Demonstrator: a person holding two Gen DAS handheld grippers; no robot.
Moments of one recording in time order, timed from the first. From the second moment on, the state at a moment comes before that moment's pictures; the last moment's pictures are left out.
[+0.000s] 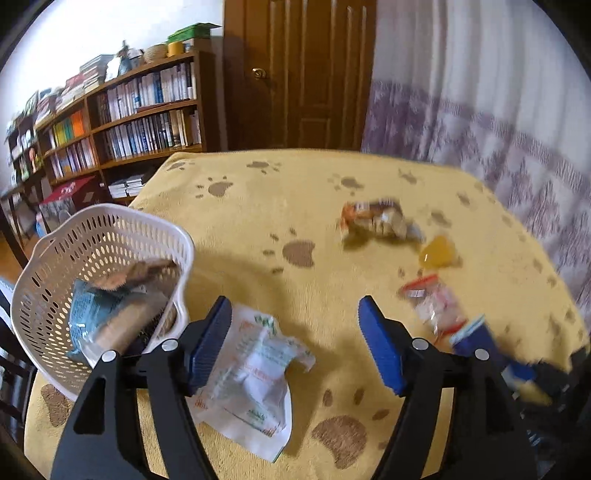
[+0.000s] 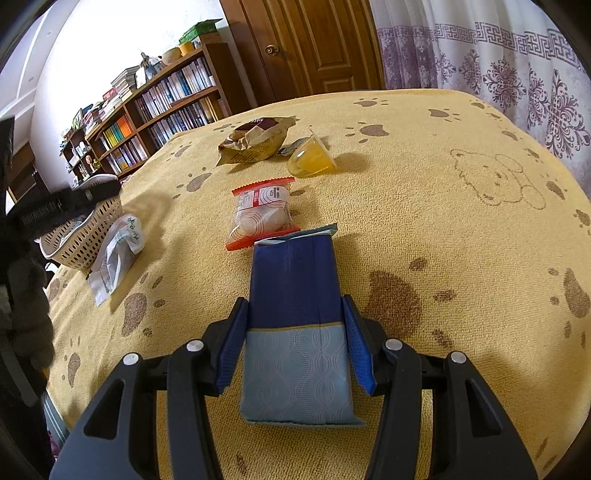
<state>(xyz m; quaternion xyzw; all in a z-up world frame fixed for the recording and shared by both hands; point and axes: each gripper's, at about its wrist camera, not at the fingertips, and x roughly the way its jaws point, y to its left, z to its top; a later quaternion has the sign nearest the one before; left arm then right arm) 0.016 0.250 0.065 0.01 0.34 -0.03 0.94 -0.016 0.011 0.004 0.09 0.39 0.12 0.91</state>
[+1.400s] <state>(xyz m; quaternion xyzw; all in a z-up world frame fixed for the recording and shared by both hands) -0.010 0.299 0.102 -0.03 0.29 0.03 0.95 -0.017 0.008 0.005 0.09 0.39 0.12 0.91</state>
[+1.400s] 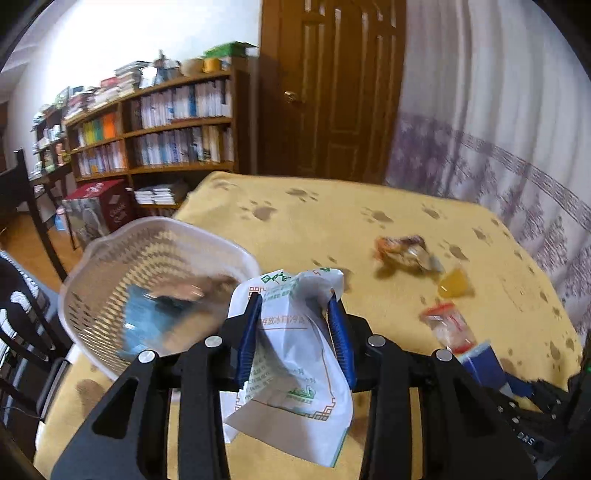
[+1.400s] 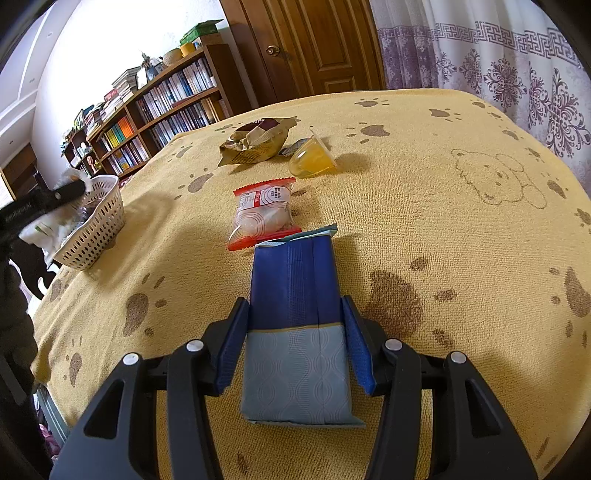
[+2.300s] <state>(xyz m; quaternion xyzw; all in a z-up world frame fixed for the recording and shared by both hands) -0.021 0.416 0.108 -0.08 0.22 0.25 0.94 -0.017 0.011 0.005 0.08 0.40 0.12 0.91</state>
